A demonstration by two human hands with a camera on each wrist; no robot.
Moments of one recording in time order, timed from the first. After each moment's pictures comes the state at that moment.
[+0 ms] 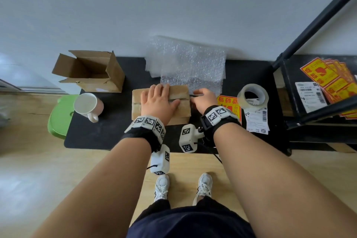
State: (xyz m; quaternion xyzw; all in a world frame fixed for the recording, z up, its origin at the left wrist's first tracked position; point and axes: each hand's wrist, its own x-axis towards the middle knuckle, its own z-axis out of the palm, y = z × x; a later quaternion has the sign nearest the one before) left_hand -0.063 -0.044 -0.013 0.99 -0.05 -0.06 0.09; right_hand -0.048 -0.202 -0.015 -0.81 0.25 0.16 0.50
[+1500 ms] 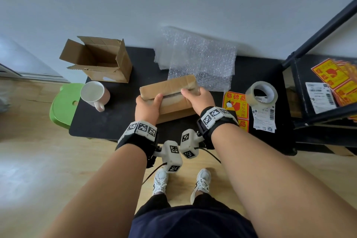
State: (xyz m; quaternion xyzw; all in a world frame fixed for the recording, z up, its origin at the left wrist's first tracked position) left_hand -0.087 0.000 -0.025 0.80 0.33 -0.10 0.49; right_hand -0.061 -0.163 -0.025 -0.83 0.22 0.18 0.47
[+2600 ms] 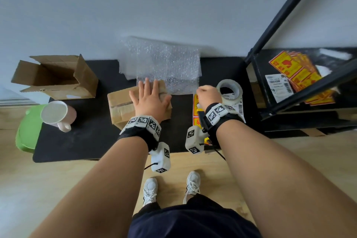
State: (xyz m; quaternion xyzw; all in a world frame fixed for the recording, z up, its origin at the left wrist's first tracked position) left_hand -0.055 -0.096 -0.013 0.98 -0.03 -0.14 0.12; right_hand -0.058 -0.275 -0.010 -0.87 0.28 0.10 0.40
